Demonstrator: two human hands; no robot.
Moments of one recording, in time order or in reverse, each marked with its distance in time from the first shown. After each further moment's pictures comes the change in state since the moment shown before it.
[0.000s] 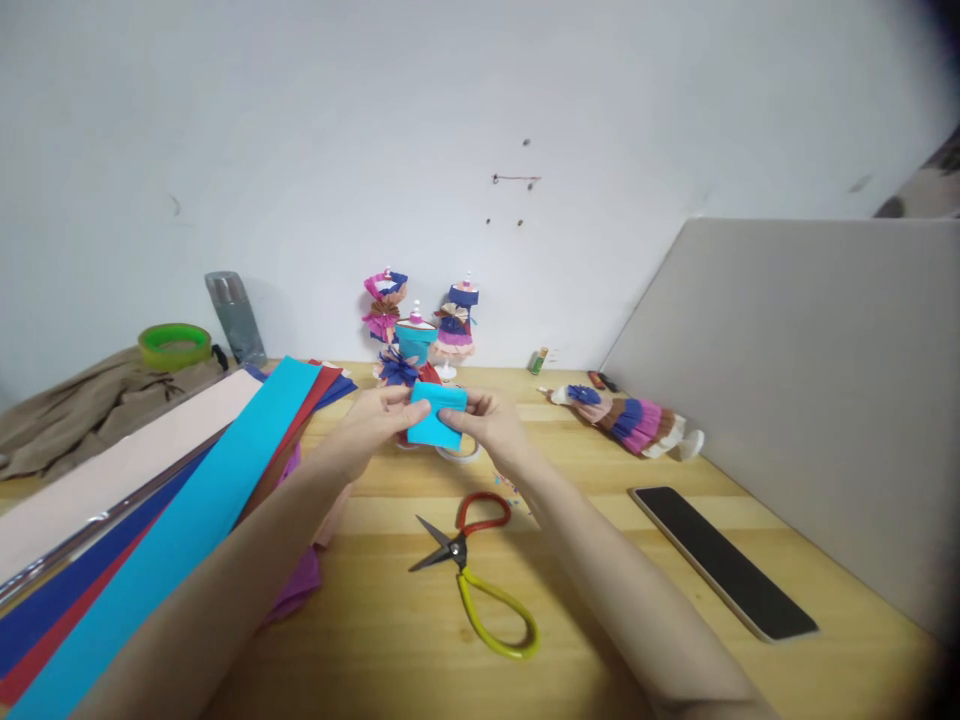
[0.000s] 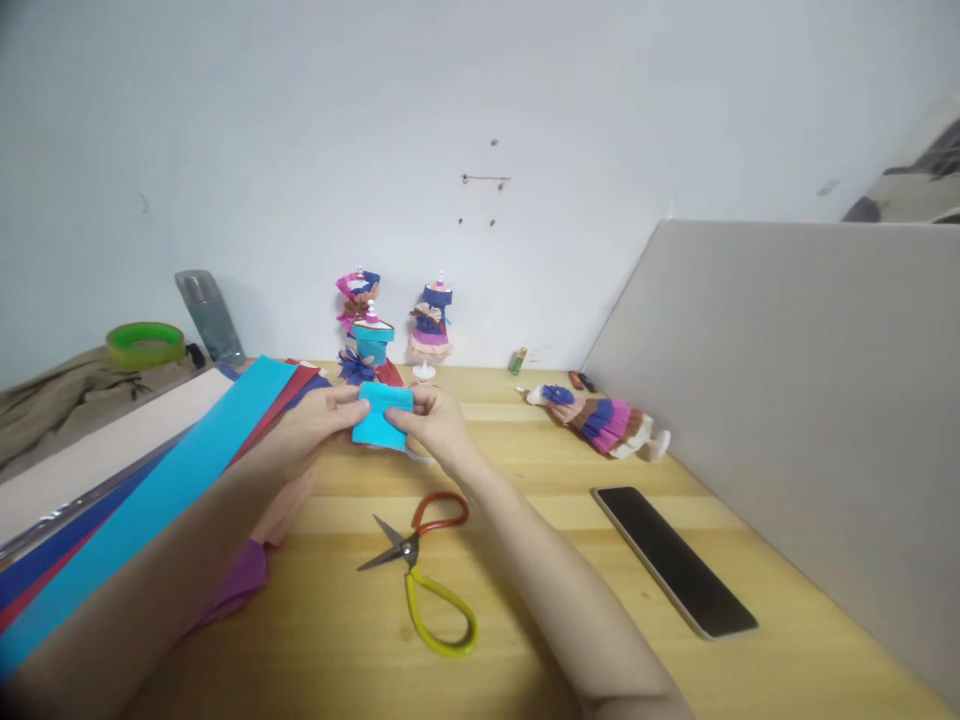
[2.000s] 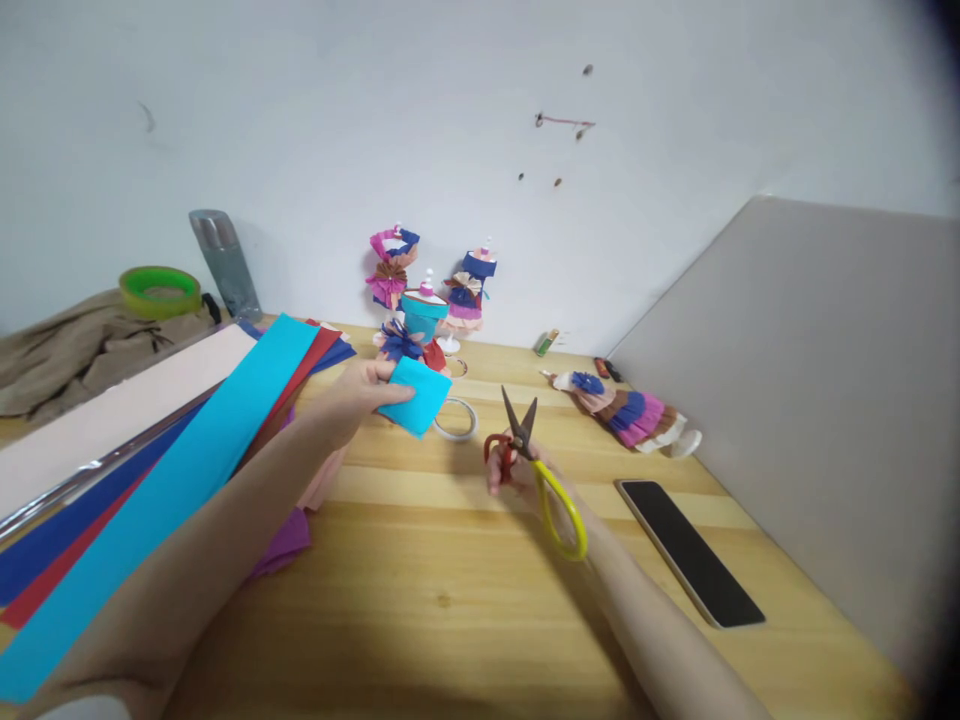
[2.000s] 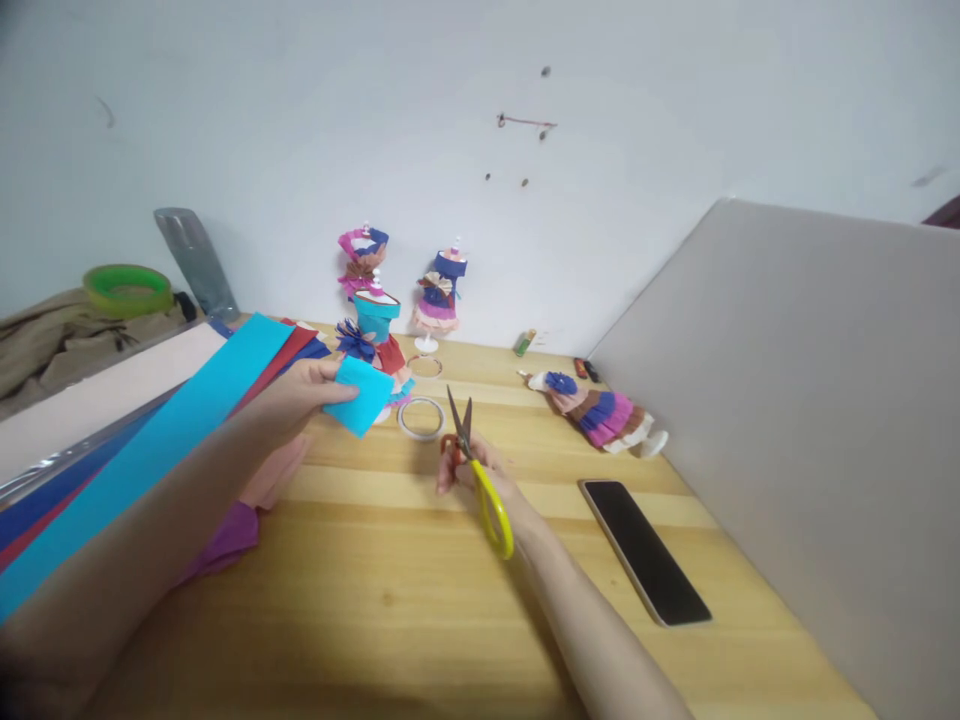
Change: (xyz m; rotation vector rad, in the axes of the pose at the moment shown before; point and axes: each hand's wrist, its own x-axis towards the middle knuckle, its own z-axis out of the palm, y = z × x) left_hand 0.012 -0.004 -0.018 -0.073 0.057 -0.167; right_hand -0.068 0.042 -0.067 -0.028 0.028 0.251
